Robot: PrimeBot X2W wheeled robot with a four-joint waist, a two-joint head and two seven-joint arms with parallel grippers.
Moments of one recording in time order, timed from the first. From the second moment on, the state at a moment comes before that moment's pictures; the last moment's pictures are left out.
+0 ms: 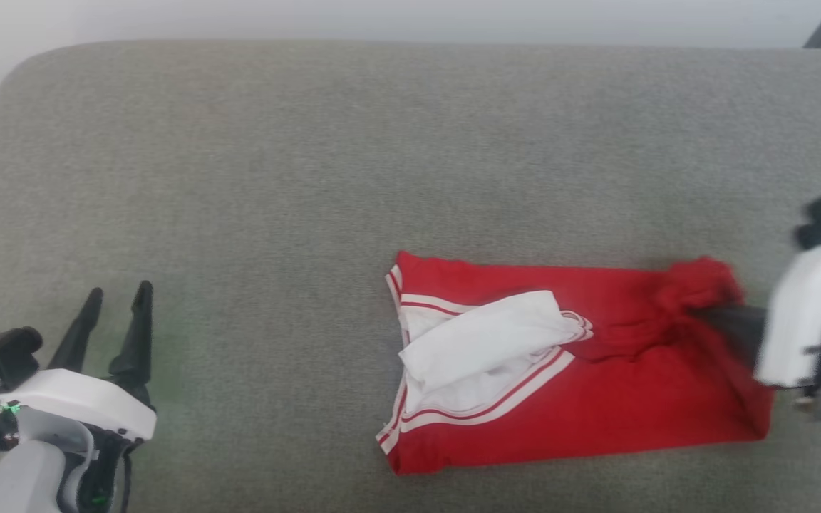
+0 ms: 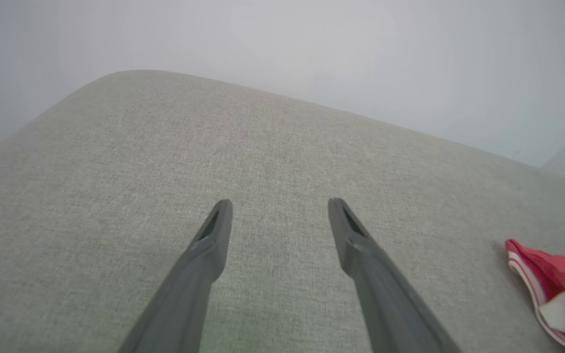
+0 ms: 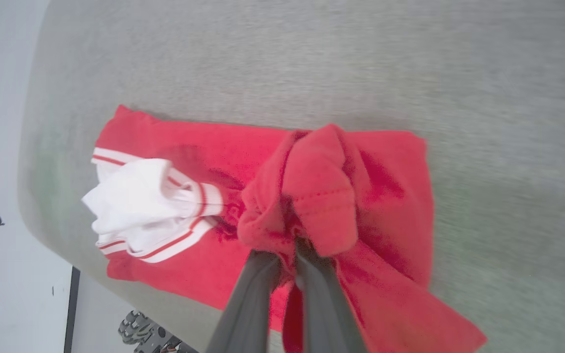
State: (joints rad) left arm -0.26 0.44 -0.16 0.44 -0.75 -0.11 -0.26; right arm -0.31 -0.25 -0.15 -0.10 0.72 0.13 1.18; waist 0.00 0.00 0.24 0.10
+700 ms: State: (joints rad) left arm -0.33 0.39 -0.24 0.51 -0.75 -0.12 -0.26; right arm -0.43 -0.17 0.24 0.12 0.74 0.13 1.00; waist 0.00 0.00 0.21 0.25
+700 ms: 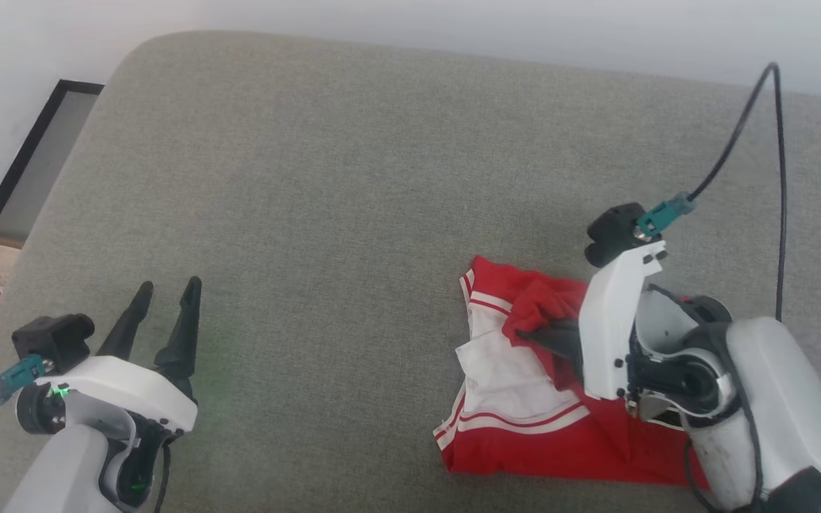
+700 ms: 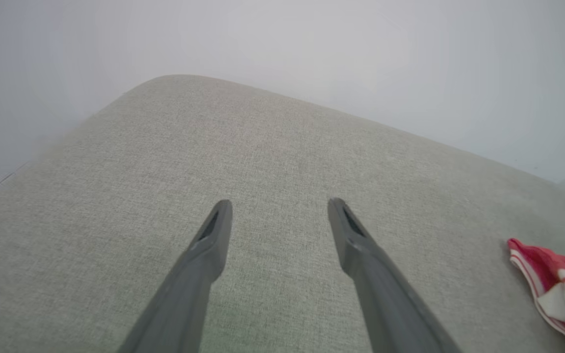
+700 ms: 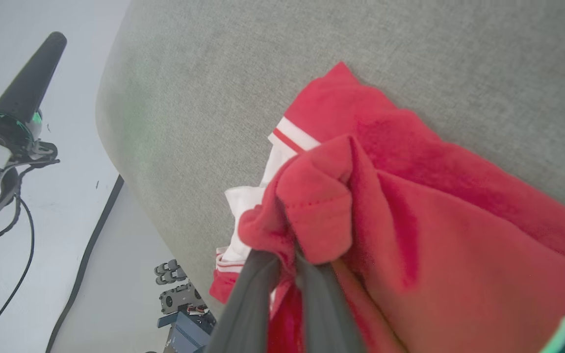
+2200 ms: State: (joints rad) left arm -0.18 0.44 -0.07 0.46 -0.69 -0.13 -0.26; right arm -0.29 -0.51 0.23 0.24 0.64 0.13 0.00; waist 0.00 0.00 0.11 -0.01
